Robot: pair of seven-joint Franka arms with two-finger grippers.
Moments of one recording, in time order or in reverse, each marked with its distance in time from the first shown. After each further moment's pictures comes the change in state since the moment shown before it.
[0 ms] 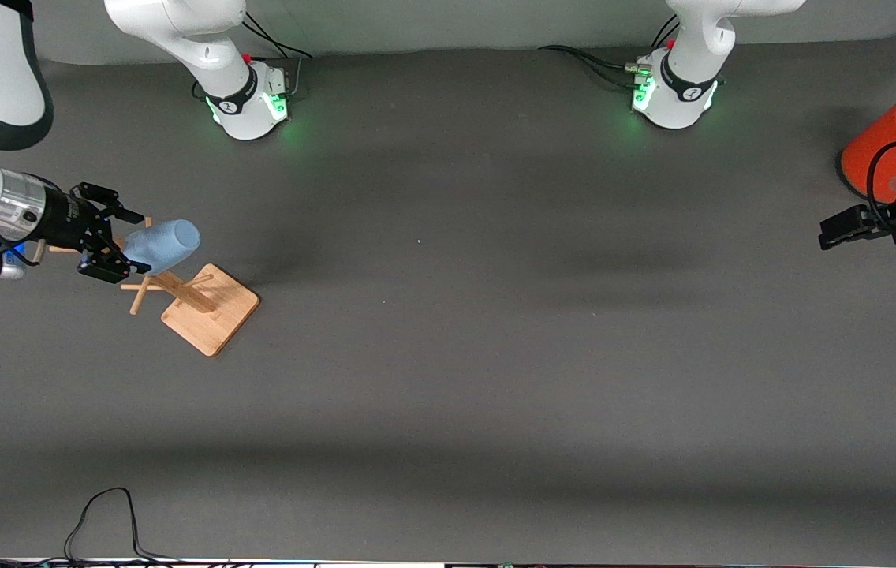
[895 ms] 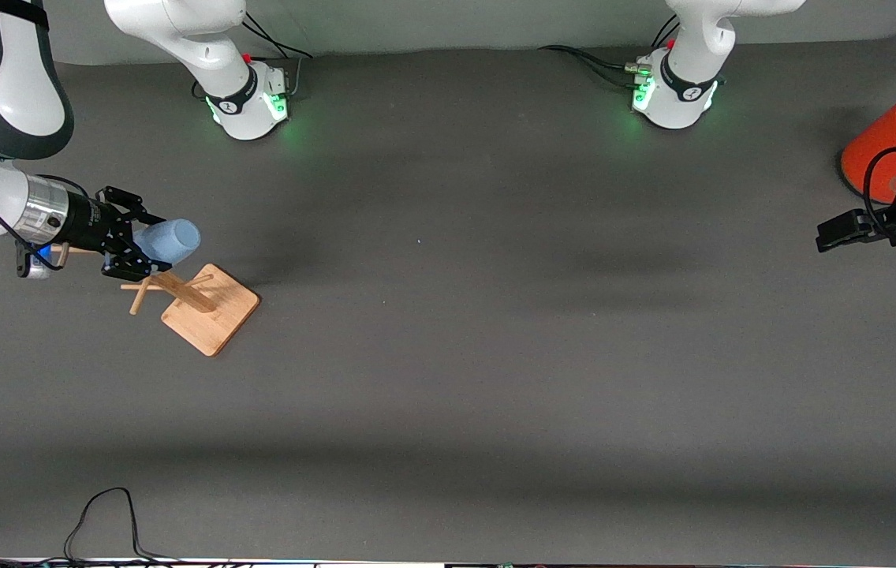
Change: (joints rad) left arm 0.001 0.009 0.000 0.000 0.000 -0.002 0.000; right arm 0.004 -0.003 0.003 -0.042 0.044 0.024 0.009
